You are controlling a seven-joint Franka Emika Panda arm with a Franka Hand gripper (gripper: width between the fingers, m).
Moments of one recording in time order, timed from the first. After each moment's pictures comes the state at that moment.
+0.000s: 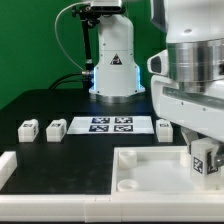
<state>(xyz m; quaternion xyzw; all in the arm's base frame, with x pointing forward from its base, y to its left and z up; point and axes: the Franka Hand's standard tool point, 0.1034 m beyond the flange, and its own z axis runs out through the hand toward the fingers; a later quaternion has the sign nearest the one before) 0.641 0.113 0.069 -0.76 0.65 0.01 0.06</state>
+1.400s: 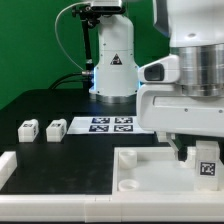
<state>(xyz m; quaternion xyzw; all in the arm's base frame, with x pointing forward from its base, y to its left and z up) 0.640 0.120 0.066 -0.97 0.23 -0.03 0.04</state>
